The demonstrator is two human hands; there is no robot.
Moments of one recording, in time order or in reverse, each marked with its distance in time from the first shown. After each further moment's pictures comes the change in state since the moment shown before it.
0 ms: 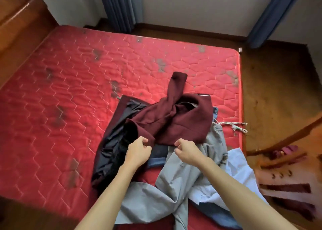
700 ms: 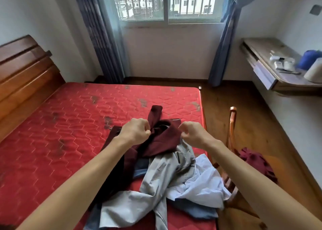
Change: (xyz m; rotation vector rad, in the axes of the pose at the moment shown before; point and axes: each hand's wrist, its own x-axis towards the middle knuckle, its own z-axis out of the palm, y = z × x) left_hand -0.287 0.161 -0.051 0.529 0.198 0.551; right_hand -0.305 0.021 -0.155 -0.080 0.496 -0.274
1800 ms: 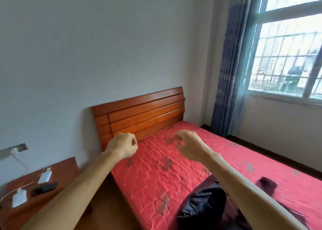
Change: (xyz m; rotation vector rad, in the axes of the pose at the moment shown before) left_hand -0.429 -0.305 -0.182 0.011 0.548 -0.751; right_hand -0.115 -0.489 0.111 -0.013 -0.037 -0.949
